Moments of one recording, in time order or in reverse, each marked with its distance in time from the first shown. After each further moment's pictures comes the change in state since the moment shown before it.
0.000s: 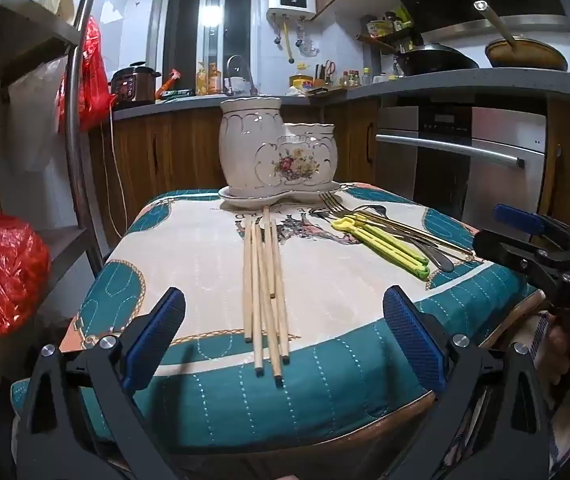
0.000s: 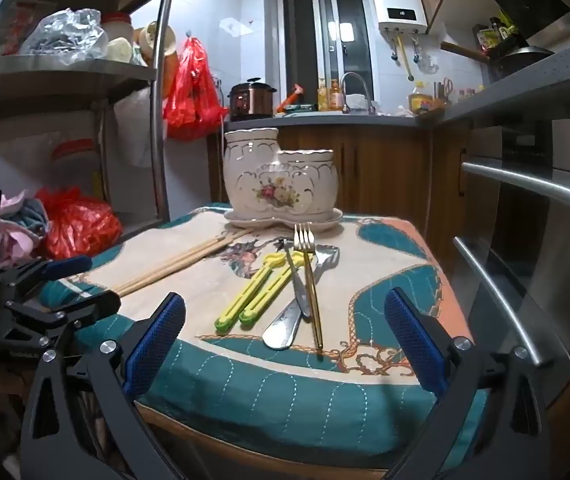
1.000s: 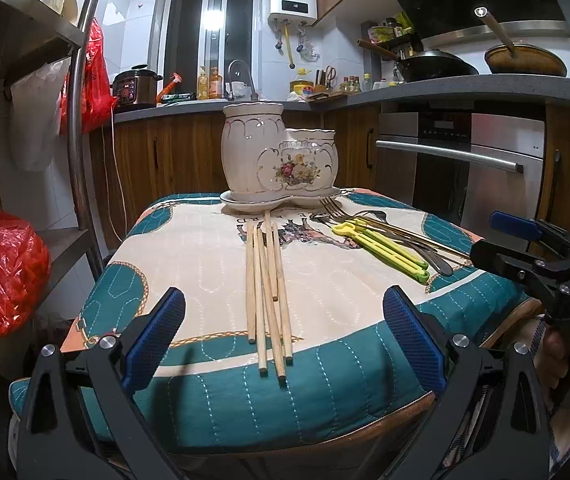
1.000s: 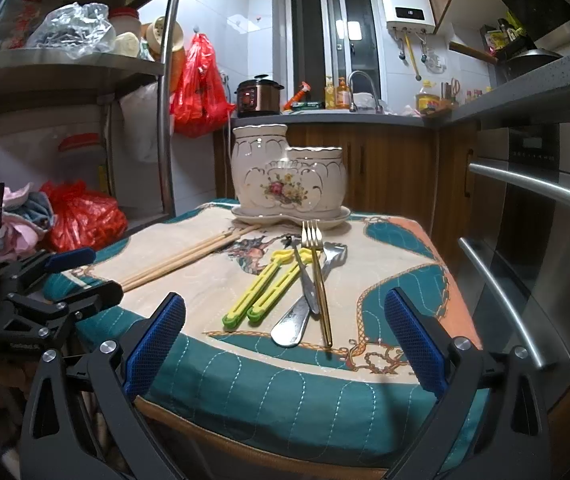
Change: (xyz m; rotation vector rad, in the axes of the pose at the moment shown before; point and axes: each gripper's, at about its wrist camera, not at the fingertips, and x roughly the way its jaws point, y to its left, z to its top) left arm -0.004 0.005 -0.001 -0.040 -0.012 -0.021; right arm 0.002 0.006 -0.002 -0.023 0.010 0.015
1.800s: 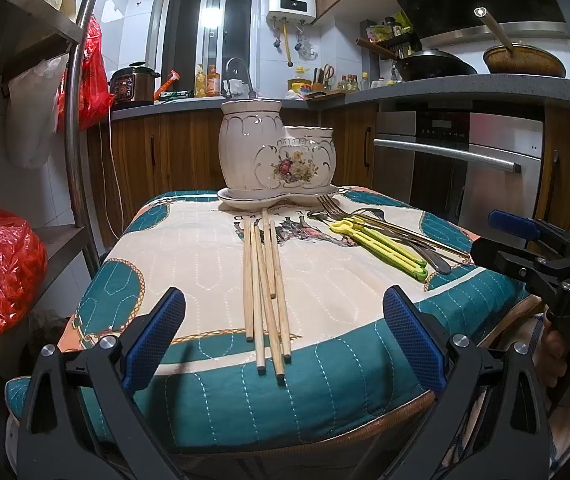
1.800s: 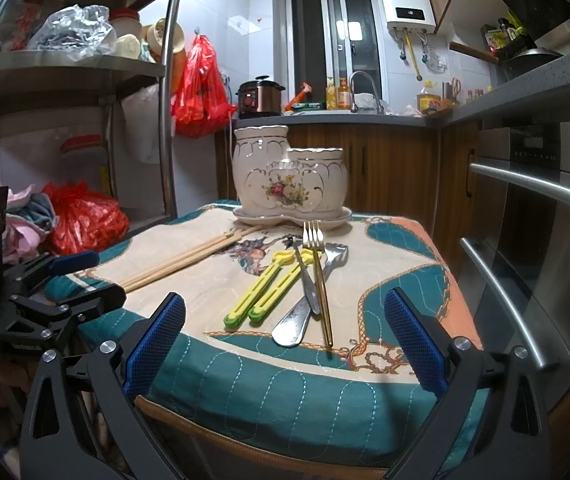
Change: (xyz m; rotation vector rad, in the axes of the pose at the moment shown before) left arm 0.003 0.002 -0.002 -0.008 0.009 -0.014; right arm 0.000 0.001 0.001 0.001 -0.002 0.002
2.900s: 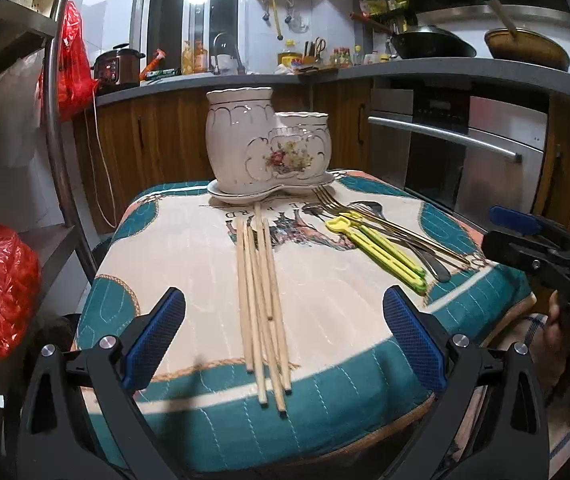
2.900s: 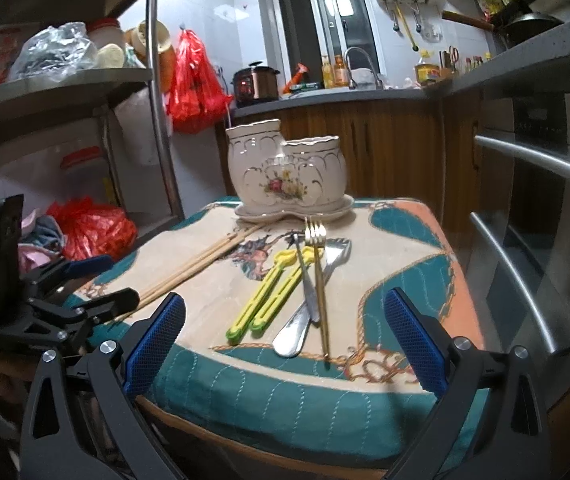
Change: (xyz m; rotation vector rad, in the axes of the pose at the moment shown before) left arm 0.016 0.002 0.032 0.021 0.120 -0.031; right arm 0.006 -0.018 0.023 0.097 0.081 0.049
